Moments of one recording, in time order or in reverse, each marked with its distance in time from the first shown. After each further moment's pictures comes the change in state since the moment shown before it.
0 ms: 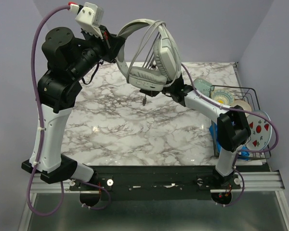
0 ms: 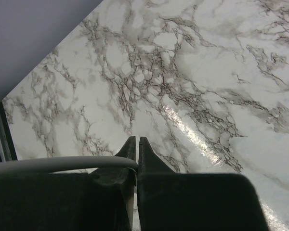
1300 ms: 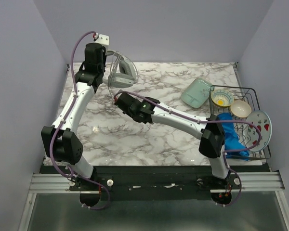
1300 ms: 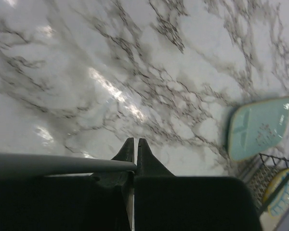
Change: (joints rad) left arm 0.257 0.172 -0.592 0.345 -0.542 0.324; right arm 0.506 0.173 0.469 -0.916 0.968 -0.249
